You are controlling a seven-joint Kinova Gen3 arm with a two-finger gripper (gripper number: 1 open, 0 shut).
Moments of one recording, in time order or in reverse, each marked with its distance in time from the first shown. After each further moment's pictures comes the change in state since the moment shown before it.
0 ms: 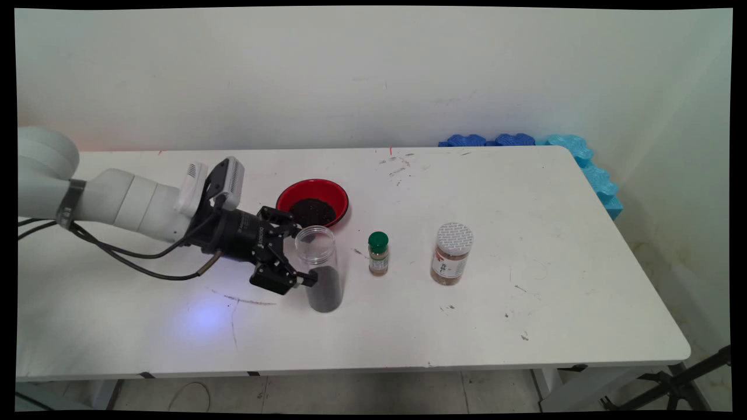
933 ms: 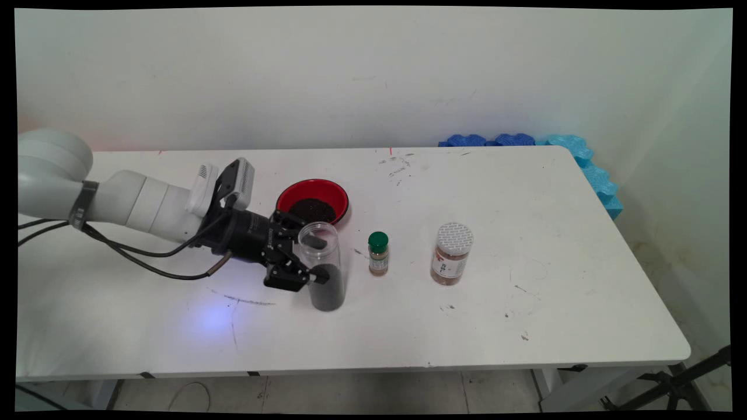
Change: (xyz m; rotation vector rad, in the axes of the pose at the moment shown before) arm 0.005 0.000 0.012 -0.018 0.013 -0.014
